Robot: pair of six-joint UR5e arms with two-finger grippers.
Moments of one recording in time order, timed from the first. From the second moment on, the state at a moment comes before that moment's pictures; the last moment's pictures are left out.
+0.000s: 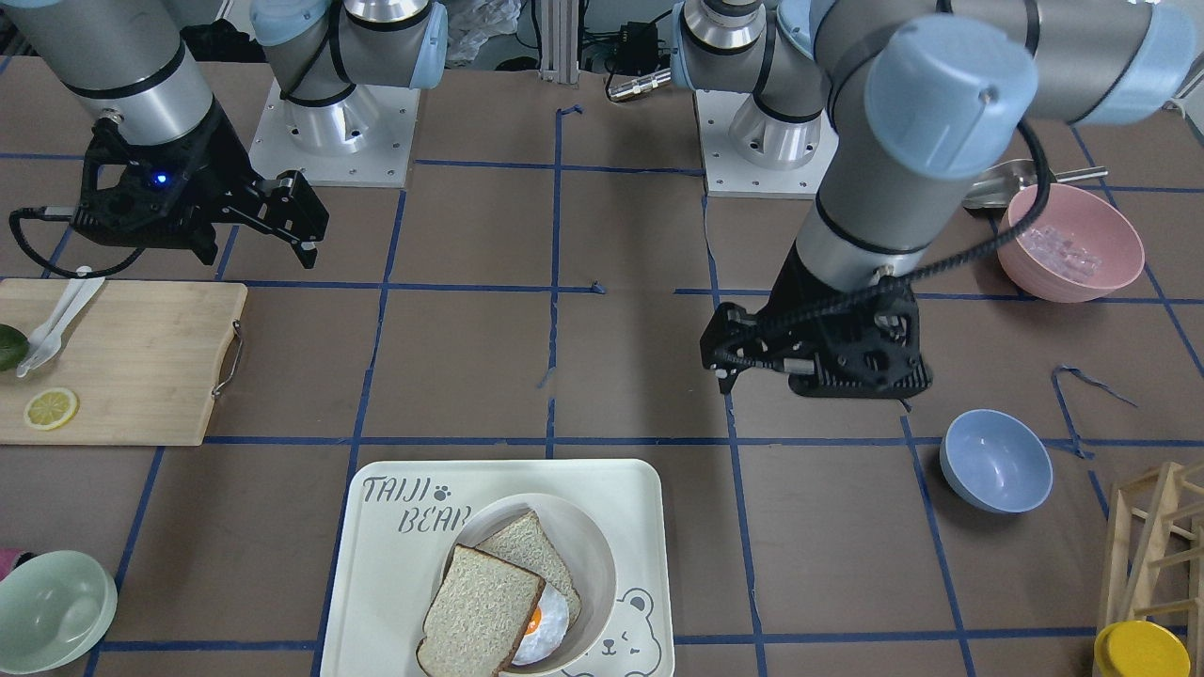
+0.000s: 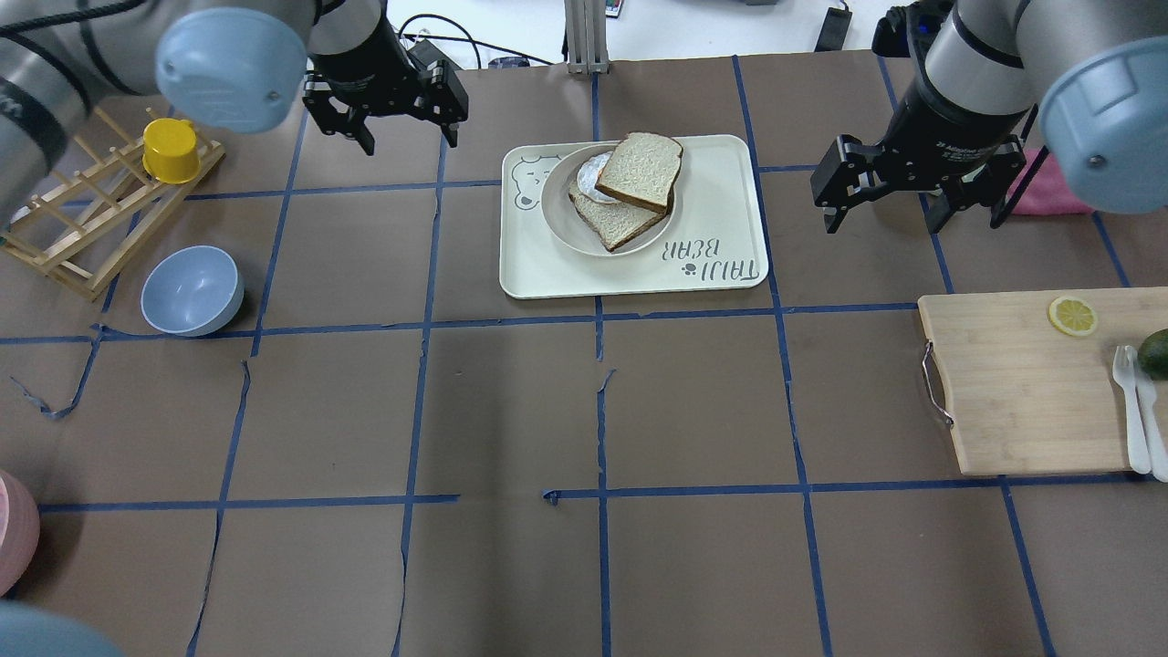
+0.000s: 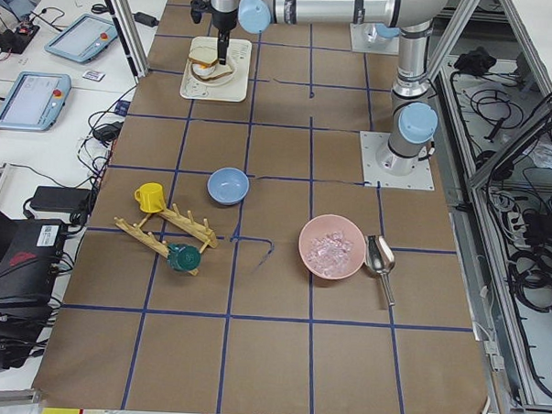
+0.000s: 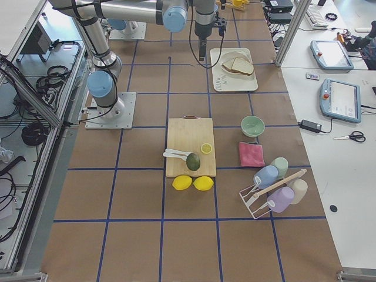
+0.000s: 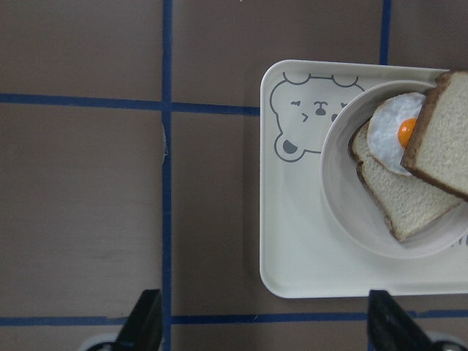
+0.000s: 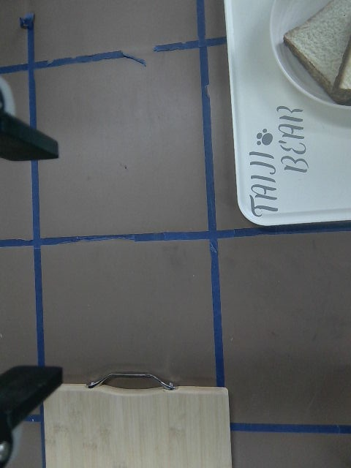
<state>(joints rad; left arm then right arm) -1.63 -1.80 -1.39 -1.44 1.57 -0.06 1.51 -1.59 1.66 -1.64 -1.54 -0.02</state>
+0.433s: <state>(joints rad) -1.62 -1.65 -1.43 -1.54 1.59 -0.01 1.51 -1.60 1.66 -1.65 -1.53 -0.02</state>
